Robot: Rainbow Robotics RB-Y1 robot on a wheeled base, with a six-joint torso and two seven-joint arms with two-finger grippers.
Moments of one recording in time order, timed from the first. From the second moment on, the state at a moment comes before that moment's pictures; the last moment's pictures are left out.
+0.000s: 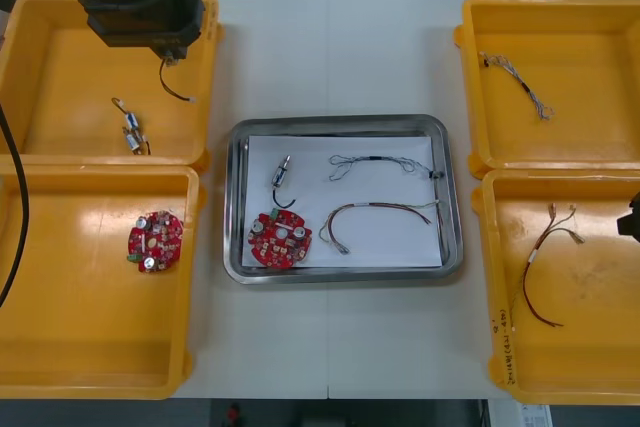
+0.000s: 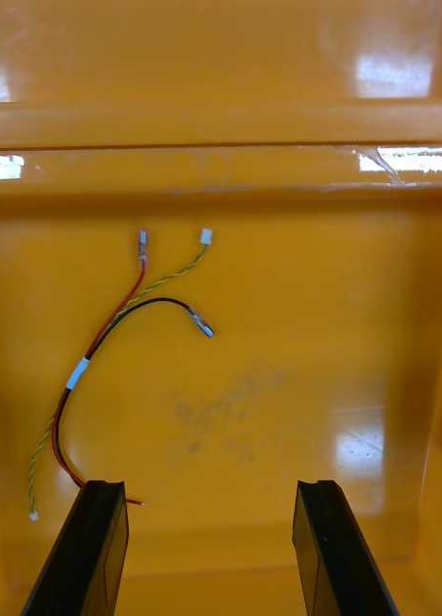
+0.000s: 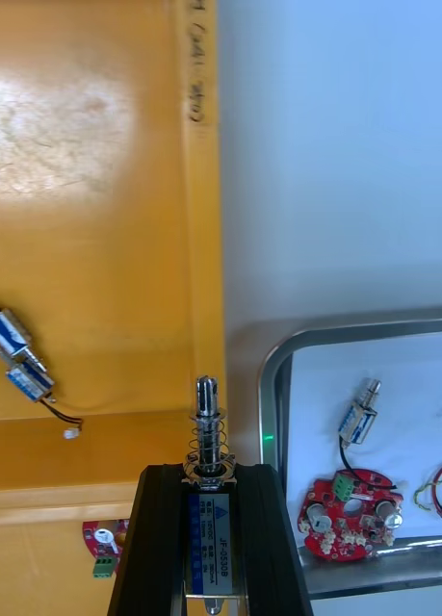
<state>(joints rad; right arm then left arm) -0.11 -0.64 -0.37 -2.23 -0.66 1.92 1.39 -1.10 0.61 -0.25 -1.47 0.74 1.87 -1.05</state>
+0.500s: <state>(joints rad) -0.07 -0.64 -0.39 -2.23 -0.72 1.92 1.38 -1.10 0.51 -0.42 -1.51 0.77 1.82 -1.05</state>
